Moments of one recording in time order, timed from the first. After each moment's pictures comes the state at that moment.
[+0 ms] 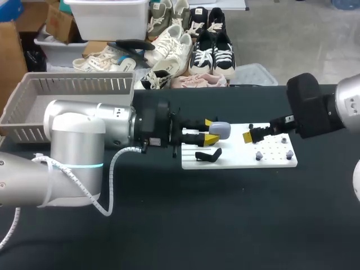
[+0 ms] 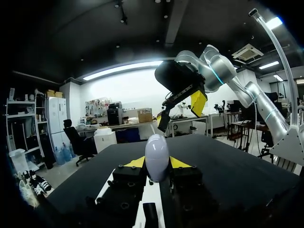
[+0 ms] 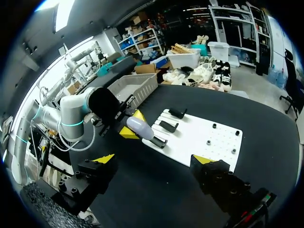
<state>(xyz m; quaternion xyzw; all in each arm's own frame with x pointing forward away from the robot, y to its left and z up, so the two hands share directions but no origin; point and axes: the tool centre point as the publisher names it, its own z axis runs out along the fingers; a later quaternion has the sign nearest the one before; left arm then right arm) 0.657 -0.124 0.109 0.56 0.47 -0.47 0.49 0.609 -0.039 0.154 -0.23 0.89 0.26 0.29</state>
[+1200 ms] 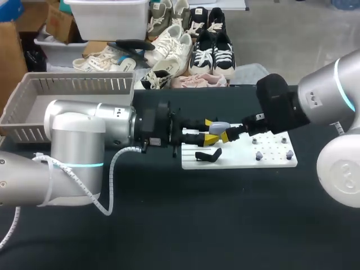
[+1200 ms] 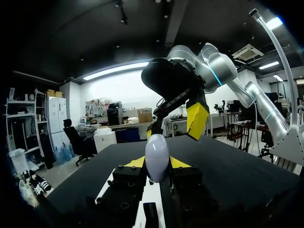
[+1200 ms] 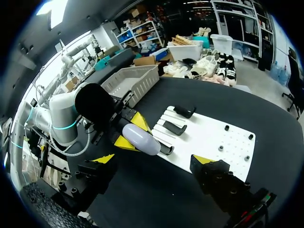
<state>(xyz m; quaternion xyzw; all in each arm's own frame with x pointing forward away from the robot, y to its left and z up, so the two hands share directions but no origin) 0.658 -0.125 0.108 0.56 0.47 -0.47 0.49 0.635 -0.001 0.129 -0.24 0.90 0.26 0.26</state>
